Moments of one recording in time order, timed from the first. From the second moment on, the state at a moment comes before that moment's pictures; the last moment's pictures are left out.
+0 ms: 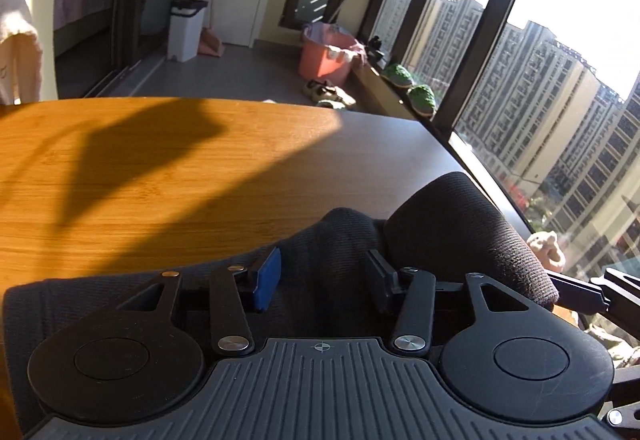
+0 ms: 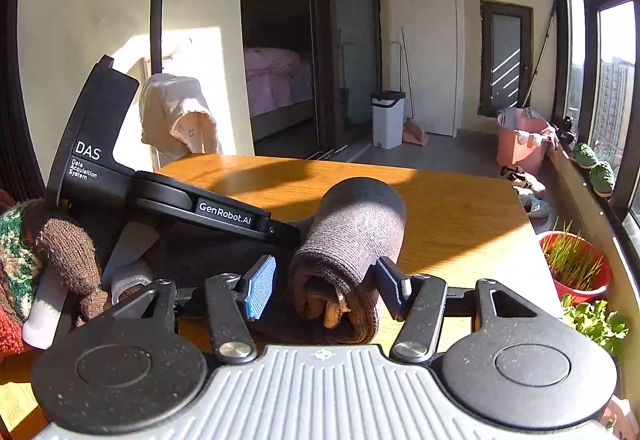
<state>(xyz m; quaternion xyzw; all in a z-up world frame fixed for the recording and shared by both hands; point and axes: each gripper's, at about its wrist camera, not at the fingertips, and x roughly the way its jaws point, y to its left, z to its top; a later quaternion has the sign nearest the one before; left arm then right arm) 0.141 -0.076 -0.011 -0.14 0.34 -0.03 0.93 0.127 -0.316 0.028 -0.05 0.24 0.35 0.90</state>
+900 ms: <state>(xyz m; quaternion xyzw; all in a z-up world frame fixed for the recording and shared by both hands) 0.149 -0.107 0.010 -0.13 0.32 -0.06 0.94 0.110 -0.316 0.027 -0.10 0.21 0.34 0.91</state>
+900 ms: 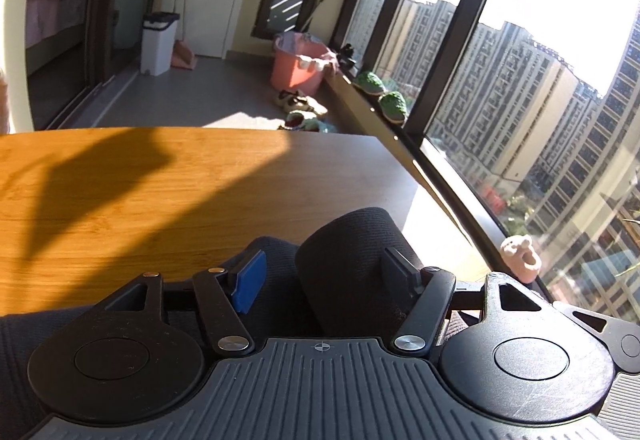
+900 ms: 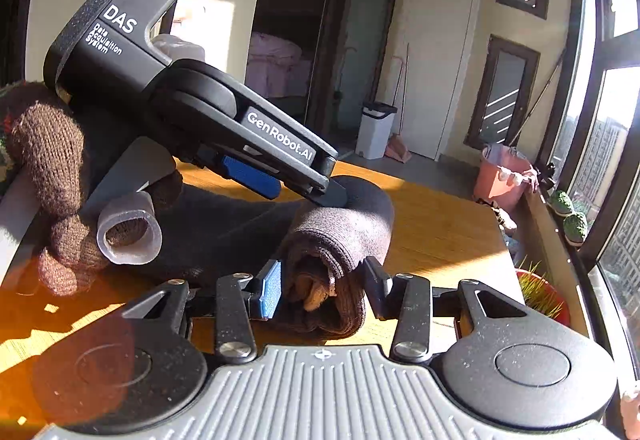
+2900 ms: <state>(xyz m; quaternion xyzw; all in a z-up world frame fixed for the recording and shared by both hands) 0.111 -0.055 0.022 -0.16 0.30 -0.02 0.94 0.094 -0.253 0.019 -0.17 0.21 0.35 0.90</state>
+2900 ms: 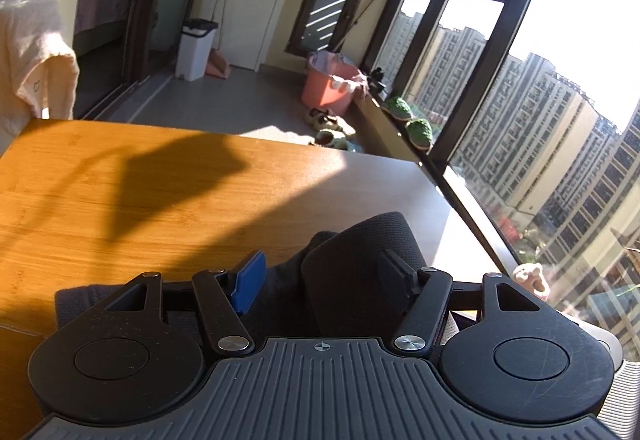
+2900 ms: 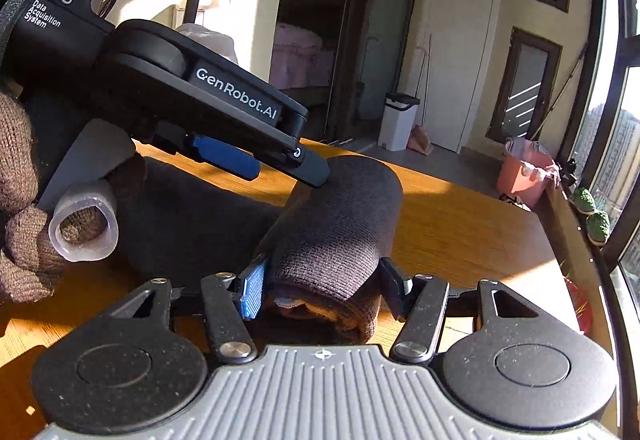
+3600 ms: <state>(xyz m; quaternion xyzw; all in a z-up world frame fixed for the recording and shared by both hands) 0.102 -0.027 0.023 -0.21 0.29 -0.01 0.93 0.101 -0.260 0.025 -0.13 0.23 0.34 0.90</state>
